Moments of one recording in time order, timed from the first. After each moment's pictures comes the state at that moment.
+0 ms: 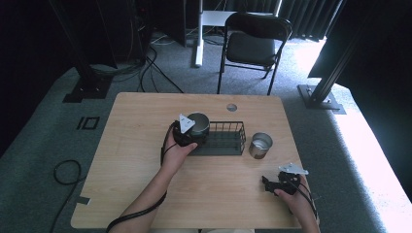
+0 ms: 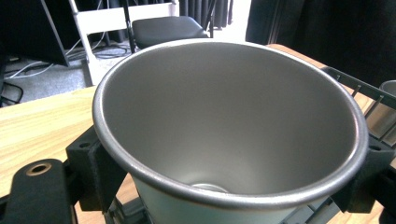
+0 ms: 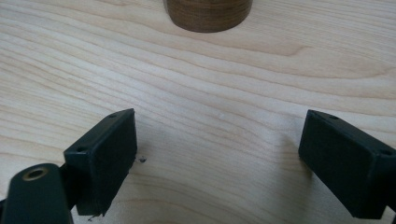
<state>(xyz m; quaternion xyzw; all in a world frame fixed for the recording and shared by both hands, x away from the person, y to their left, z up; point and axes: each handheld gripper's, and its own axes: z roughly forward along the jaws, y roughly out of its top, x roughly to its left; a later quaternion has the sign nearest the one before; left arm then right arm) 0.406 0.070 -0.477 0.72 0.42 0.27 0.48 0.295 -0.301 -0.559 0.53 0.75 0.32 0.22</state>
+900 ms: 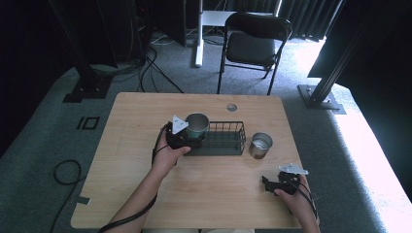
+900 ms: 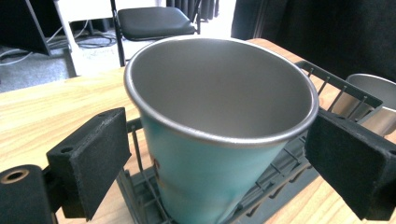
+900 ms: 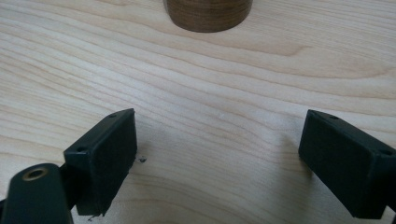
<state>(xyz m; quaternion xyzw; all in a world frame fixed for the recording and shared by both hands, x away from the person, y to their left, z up) 0.390 0.091 -0.465 0.73 0.42 0.24 0.49 0.295 -0.301 -0.559 0.53 0.75 0.32 0.22</state>
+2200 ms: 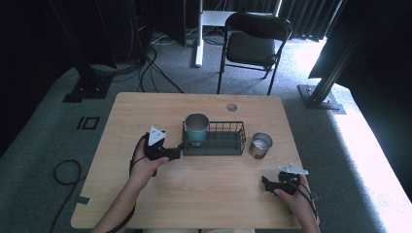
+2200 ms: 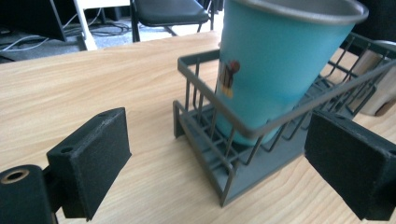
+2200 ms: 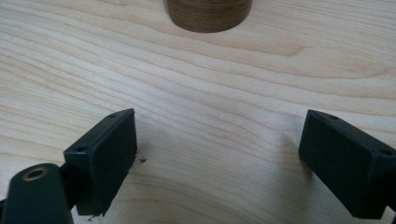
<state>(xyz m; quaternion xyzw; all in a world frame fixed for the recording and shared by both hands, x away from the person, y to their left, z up) 0.360 0.156 -0.485 0.73 0.43 0.23 0.48 0.295 -0.301 -0.559 0.53 0.75 0.32 0.22</state>
